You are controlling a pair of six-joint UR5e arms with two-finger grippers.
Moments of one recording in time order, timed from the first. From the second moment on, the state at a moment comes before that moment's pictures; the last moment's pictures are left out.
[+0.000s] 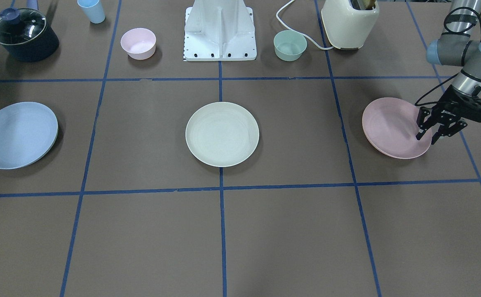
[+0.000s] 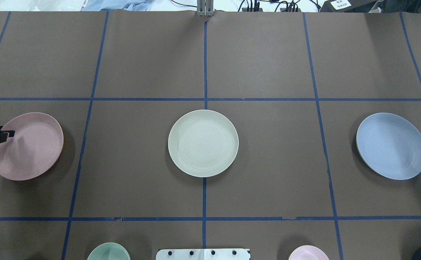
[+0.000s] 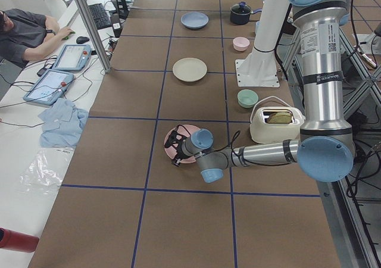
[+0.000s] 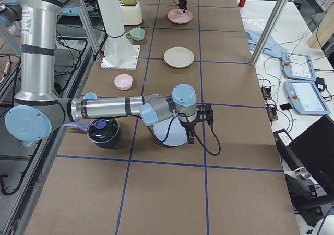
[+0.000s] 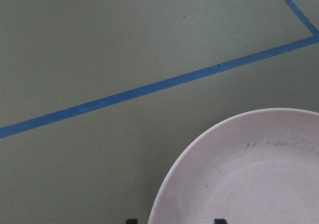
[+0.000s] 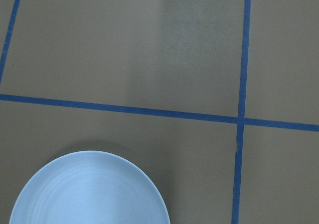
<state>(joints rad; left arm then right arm) -0.91 -1.43 -1.40 -2.91 -1.94 -0.70 1.44 -1.68 1.77 -1.27 2.35 0.28</state>
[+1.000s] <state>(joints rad) -0.91 -1.44 -1.55 -2.92 -2.00 -0.71 1.44 -1.71 1.77 -1.21 2.35 0.28</state>
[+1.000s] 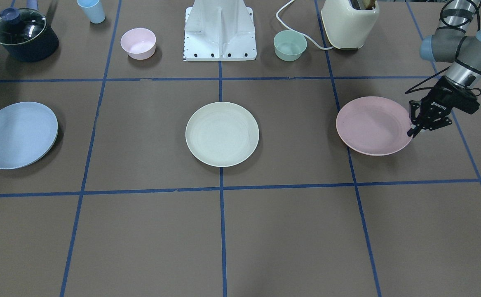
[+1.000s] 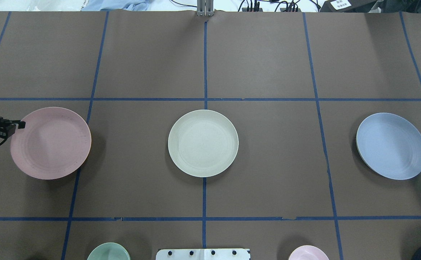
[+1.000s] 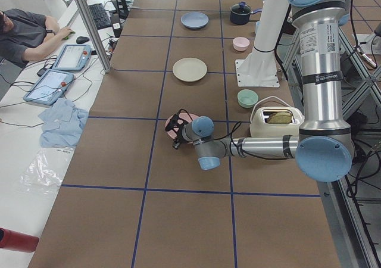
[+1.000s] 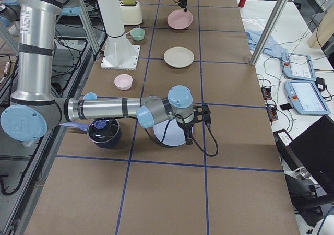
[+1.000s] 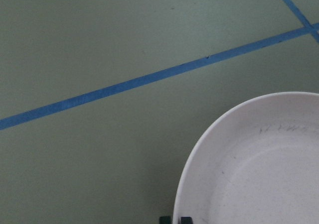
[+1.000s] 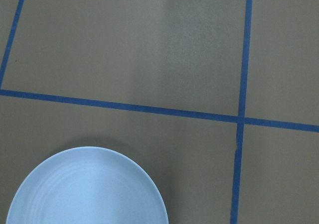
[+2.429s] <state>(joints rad) -0.60 -1.90 -1.79 -2.36 -1.77 -1.23 1.44 -1.71 1.77 -1.21 2.36 0.28</state>
